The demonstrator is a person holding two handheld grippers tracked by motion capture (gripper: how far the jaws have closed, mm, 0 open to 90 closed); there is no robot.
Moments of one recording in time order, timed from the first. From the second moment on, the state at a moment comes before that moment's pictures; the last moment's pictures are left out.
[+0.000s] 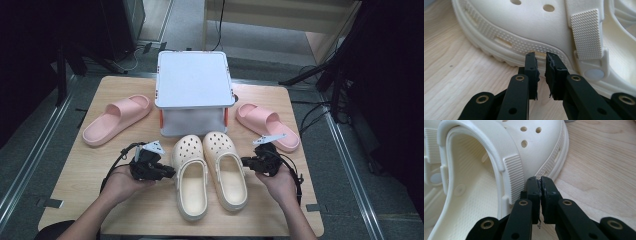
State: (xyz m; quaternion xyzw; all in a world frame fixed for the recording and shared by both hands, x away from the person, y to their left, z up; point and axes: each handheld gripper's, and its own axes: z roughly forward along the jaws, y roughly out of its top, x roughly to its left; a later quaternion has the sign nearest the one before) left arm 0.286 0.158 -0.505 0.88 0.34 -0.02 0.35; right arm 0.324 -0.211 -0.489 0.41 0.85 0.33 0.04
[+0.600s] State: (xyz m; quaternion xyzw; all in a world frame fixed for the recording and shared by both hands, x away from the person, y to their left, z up) left arm 0.291 0.162 -0.503 0.86 0.36 -0.05 0.36; right arm 0.321 -0.208 -0.489 0.42 0.84 0.35 0.03
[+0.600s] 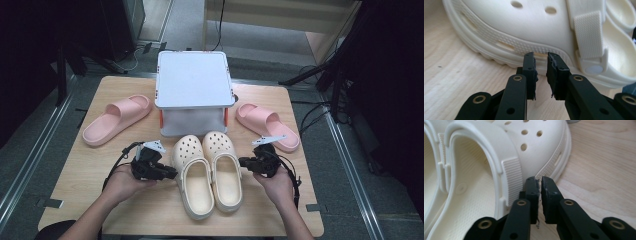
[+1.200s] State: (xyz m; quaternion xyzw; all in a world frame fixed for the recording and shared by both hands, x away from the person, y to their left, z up) left arm 0.310 0.177 -0.425 0.83 0.37 -0.02 0.41; right arm 0.277 -0.187 -0.442 0.37 0.83 0.42 0.05
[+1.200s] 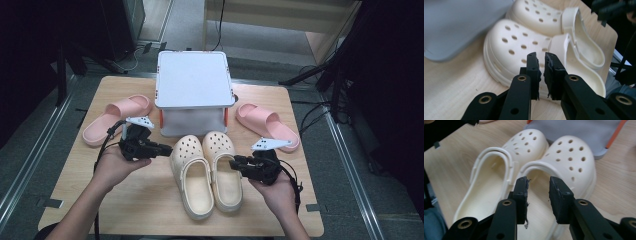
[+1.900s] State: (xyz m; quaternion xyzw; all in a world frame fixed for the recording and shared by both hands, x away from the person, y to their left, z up) left arm 0.372 0.188 -0.372 0.82 0.38 0.01 0.42; right arm 0.260 -0.172 -0.450 0.37 0.83 0.41 0.04
